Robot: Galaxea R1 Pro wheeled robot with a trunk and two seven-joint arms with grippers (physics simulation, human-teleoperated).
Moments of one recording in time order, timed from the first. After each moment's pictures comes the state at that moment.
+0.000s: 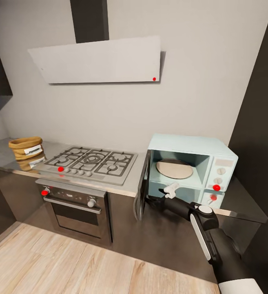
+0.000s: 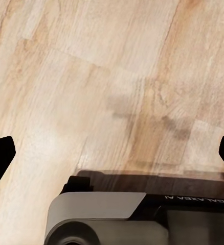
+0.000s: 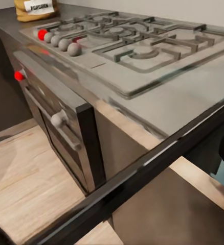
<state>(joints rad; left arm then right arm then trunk) -0.08 -0.06 0.07 -0.30 0.02 -0.17 0.01 -0.47 -0.01 0.07 -1.39 0.03 0.46 0.67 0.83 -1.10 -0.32</state>
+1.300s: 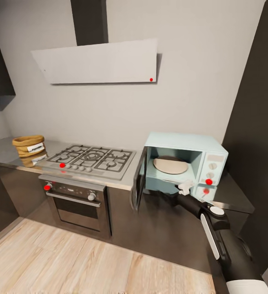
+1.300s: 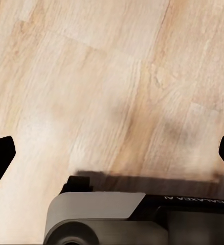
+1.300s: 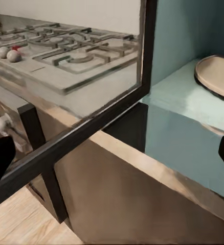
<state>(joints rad) -0.08 -0.06 0.07 -0.30 0.02 -0.17 0.01 -0.46 -0.04 -0.04 -1.38 0.04 0.40 0.55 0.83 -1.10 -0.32</state>
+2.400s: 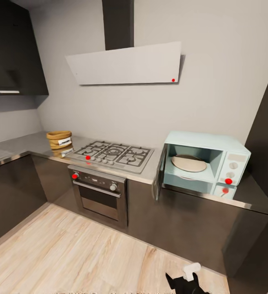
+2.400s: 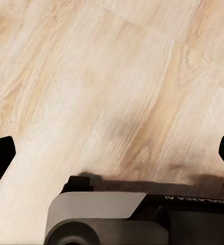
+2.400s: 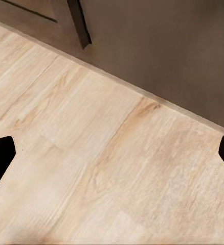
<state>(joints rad) -0.08 -0.06 0.07 -0.30 0.02 -0.17 0.01 -0.21 -0.02 -0.04 -0.63 0.07 -0.11 0.30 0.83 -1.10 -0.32</state>
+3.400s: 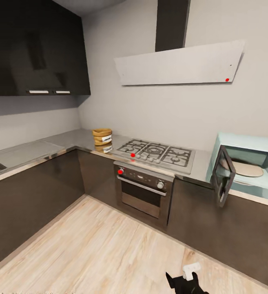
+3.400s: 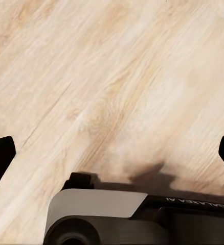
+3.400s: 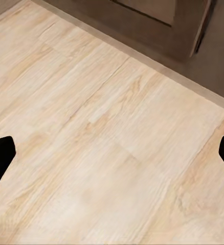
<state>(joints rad) -0.08 -0.05 0.12 -0.30 0.02 -0.17 0.01 -0.21 -0.01 -0.03 -0.63 0.08 -0.11 0.26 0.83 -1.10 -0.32</state>
